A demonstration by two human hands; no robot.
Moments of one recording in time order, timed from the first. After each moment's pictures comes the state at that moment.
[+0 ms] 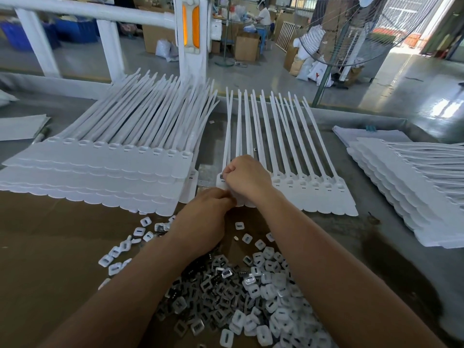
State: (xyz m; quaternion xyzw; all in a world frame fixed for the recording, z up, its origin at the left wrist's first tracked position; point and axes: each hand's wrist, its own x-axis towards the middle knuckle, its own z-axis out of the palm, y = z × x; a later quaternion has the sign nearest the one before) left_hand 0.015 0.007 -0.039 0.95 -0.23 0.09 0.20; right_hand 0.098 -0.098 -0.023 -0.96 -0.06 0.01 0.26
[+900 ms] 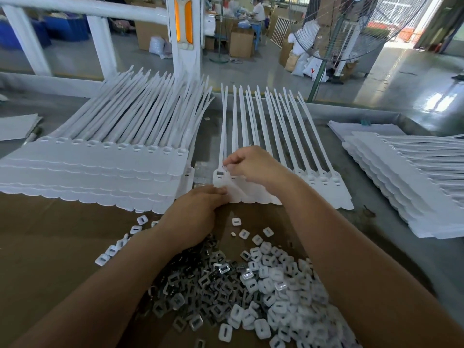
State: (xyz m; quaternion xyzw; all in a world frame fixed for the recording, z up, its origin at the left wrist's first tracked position) left_hand 0.021 0.018 -0.039 0.95 -0.24 0.05 0.22; right_hand 0.085 -0.122 0.010 -0.92 -0.10 0.08 0.37
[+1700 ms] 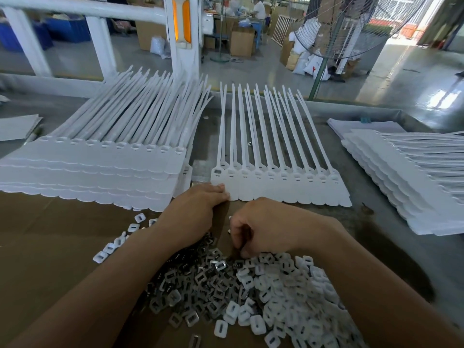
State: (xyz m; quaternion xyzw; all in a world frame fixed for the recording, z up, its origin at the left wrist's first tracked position) left_hand 0.023 0.016 -0.045 0.95 -0.22 0.06 0.23; right_hand -0.003 -0.142 0.020 -0.91 -0.32 0.23 0.12
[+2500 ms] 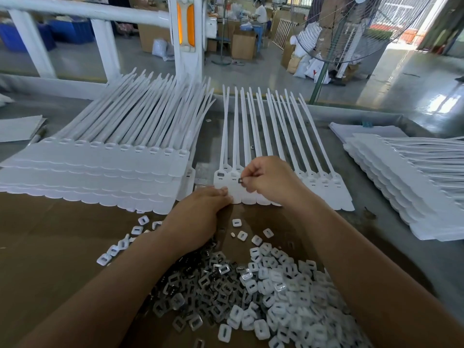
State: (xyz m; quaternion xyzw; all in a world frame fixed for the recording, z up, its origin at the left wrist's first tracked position) left_hand 0.019 0.017 -0.041 0.94 -0.25 0.08 0.21; right_hand 0.052 -0.143 0.009 -0.93 -0.10 0.04 0.35
